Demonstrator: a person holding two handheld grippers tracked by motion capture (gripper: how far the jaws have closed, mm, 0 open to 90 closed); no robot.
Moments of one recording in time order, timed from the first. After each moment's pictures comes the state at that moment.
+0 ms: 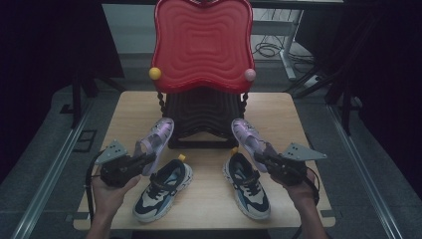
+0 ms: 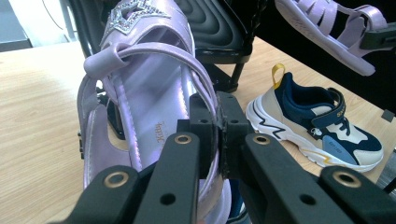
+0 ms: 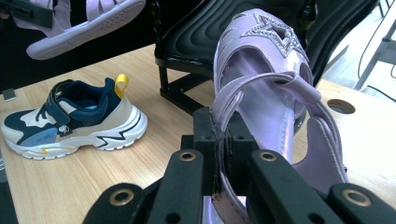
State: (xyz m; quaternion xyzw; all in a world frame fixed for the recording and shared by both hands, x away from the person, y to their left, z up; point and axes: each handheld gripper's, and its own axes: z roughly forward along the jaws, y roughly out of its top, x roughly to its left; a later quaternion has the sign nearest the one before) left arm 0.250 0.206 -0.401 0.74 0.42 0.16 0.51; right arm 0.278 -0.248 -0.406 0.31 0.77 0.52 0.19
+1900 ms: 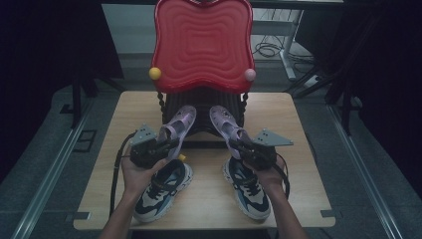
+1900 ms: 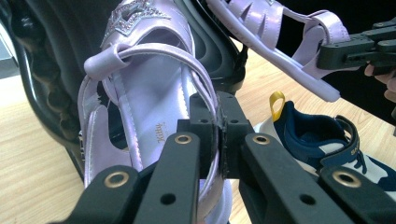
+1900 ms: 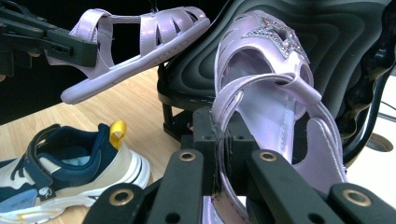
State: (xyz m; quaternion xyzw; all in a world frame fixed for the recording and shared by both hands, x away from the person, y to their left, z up) left arm 0.299 0.151 -0.398 0.75 0.39 0.17 0.51; right arm 0.314 -0.180 -0.408 0.31 0.75 0.54 0.20
